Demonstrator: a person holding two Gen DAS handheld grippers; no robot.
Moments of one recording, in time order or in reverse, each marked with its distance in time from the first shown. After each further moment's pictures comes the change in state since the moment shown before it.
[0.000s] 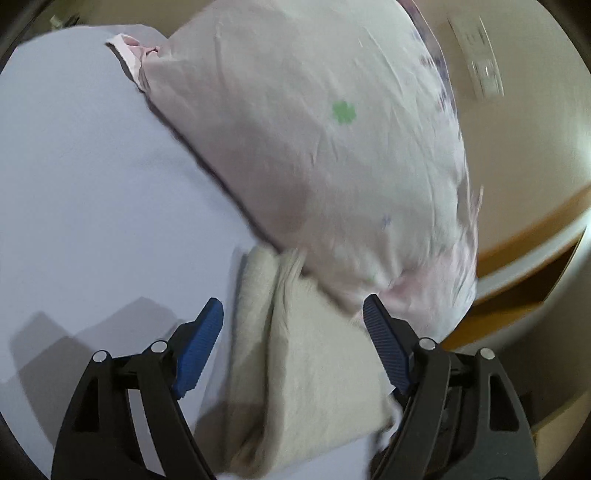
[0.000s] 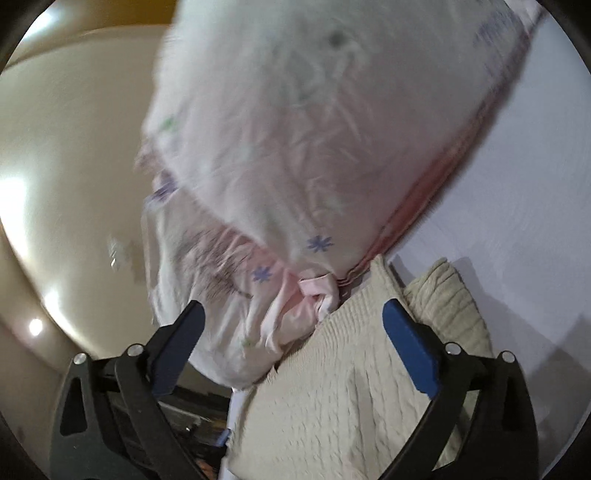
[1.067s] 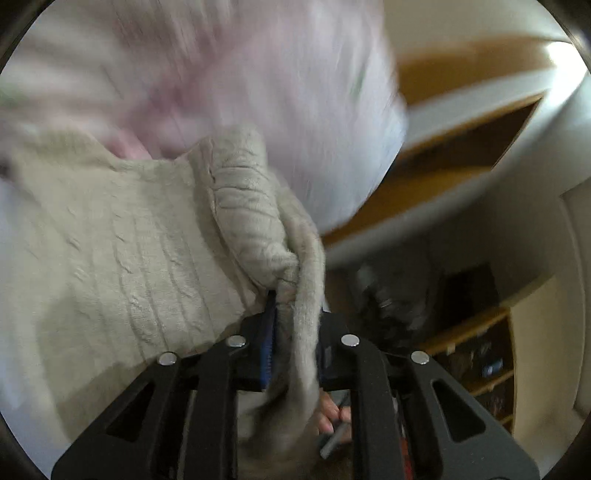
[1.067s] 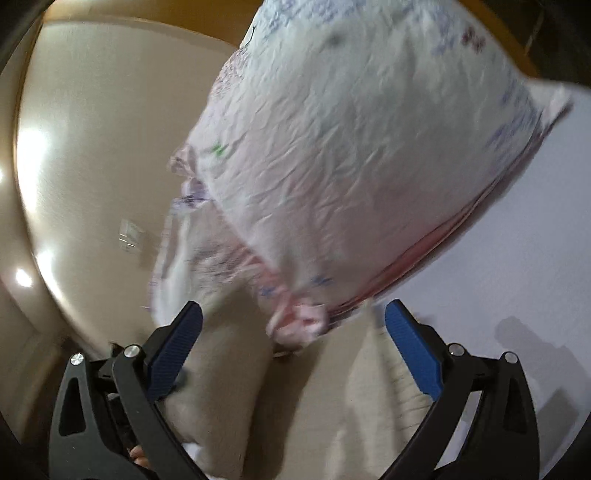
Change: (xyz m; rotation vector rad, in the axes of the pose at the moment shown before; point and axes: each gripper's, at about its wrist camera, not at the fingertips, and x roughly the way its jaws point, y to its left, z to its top) left arm 0.259 -0.265 -0.146 0.240 0.512 -0.300; right arm -0.048 0.020 0.035 -0.183 -0.078 -0.121
